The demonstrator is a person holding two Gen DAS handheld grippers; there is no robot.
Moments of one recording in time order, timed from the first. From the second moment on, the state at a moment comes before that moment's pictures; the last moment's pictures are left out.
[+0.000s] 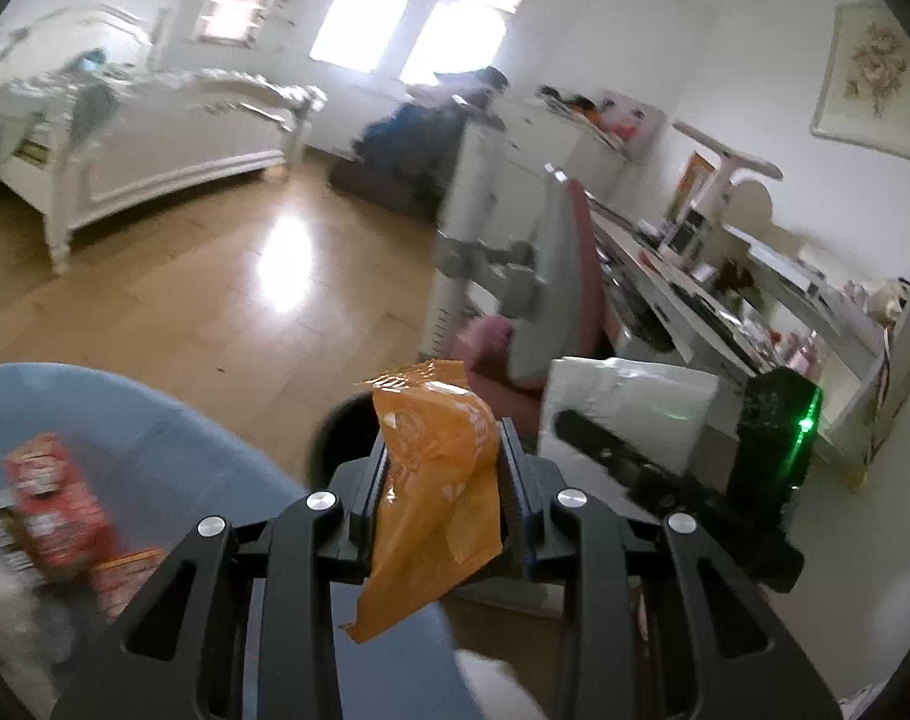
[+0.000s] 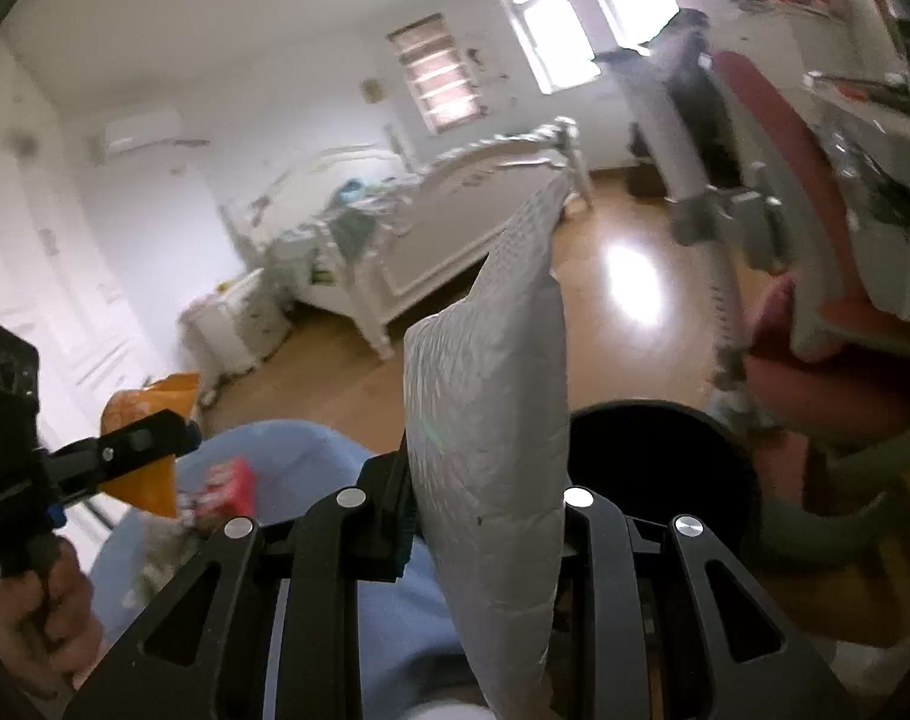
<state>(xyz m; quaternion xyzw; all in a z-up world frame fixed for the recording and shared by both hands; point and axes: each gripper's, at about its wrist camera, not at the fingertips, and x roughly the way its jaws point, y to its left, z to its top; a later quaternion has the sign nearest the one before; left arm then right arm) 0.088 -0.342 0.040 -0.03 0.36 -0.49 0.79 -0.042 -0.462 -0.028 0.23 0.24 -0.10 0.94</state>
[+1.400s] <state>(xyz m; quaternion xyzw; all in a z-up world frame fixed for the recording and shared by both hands) 0.118 -0.249 0.041 -0.05 0.37 -0.37 0.85 0.037 -0.426 -0.042 0.23 0.30 -0.05 0.92</state>
